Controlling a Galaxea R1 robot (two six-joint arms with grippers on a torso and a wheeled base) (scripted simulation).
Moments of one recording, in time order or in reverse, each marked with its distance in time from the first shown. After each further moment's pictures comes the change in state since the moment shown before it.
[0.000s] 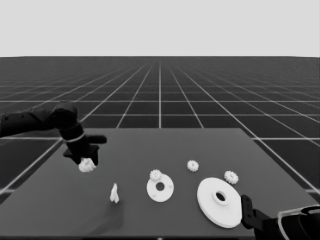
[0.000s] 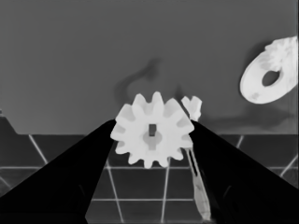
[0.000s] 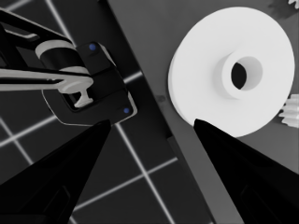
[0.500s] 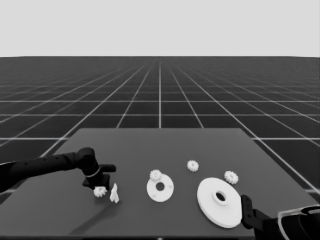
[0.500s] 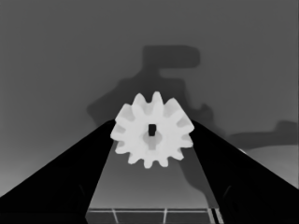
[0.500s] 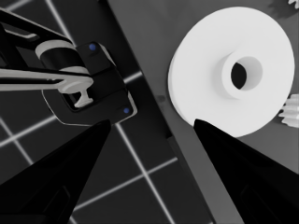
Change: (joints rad) left arm 0.444 0.081 -0.176 0.382 -0.232 0.056; right arm 0.000 0.000 0.000 0.000 0.000 0.000
